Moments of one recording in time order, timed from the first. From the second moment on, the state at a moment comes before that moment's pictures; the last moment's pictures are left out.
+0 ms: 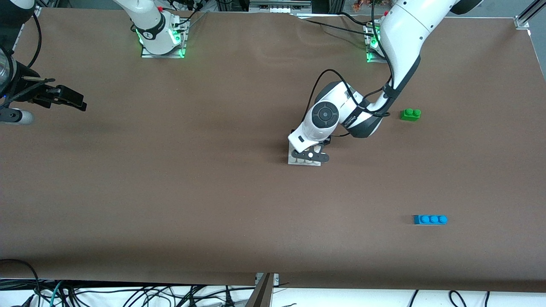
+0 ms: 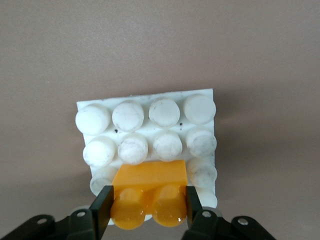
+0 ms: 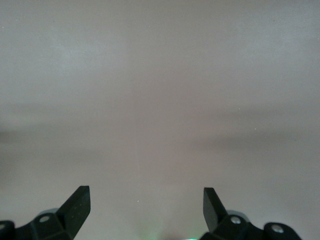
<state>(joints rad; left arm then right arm) -0.23 0.66 -0.45 -1.75 0.20 2.22 -0.60 0.09 0.06 -0.08 -1.58 0.02 1.54 0.09</state>
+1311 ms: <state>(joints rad) -0.01 0.26 -0.48 -1.71 0.13 1.91 -0.62 0.09 0.06 -0.08 -1.58 0.02 1.54 0.09</state>
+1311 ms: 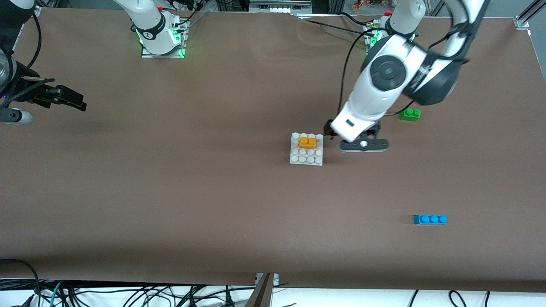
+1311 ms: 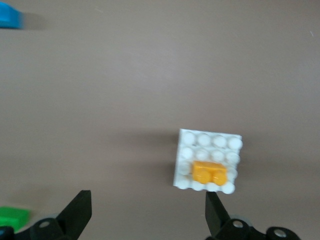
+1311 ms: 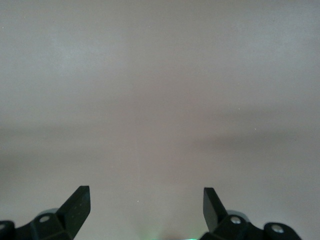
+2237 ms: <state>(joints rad) 0.01 0.07 -0.01 -1.70 -0.02 1.74 -0.05 0.09 0.06 -0.08 -1.58 0.02 1.54 0.09</state>
